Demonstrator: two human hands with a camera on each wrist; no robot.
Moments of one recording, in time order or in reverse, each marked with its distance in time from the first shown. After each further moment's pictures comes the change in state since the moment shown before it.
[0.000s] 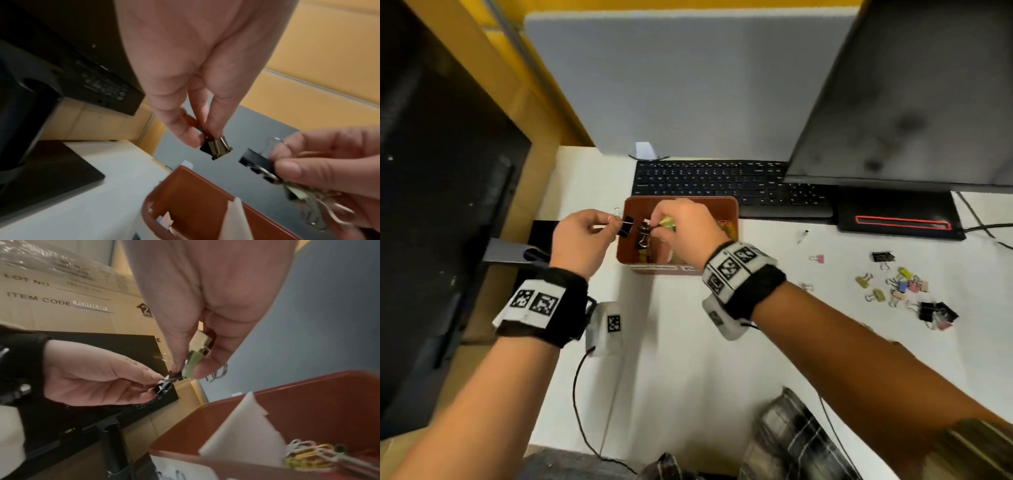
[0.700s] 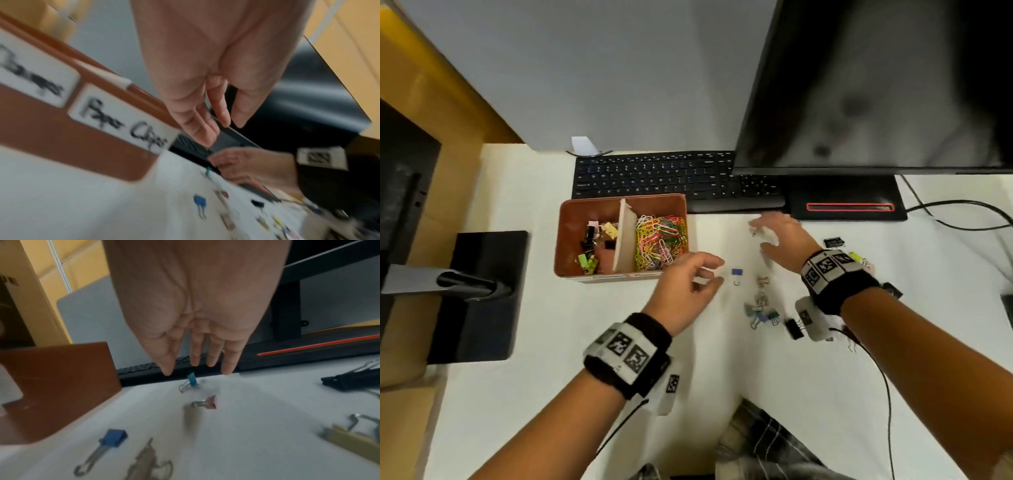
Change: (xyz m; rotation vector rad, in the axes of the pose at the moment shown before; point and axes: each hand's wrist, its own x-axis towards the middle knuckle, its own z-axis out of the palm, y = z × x) left_hand -0.088 0.051 0.153 -0.061 -0.615 0.223; right_hand -0.080 0.204 -0.099 -0.270 -0.032 0.390
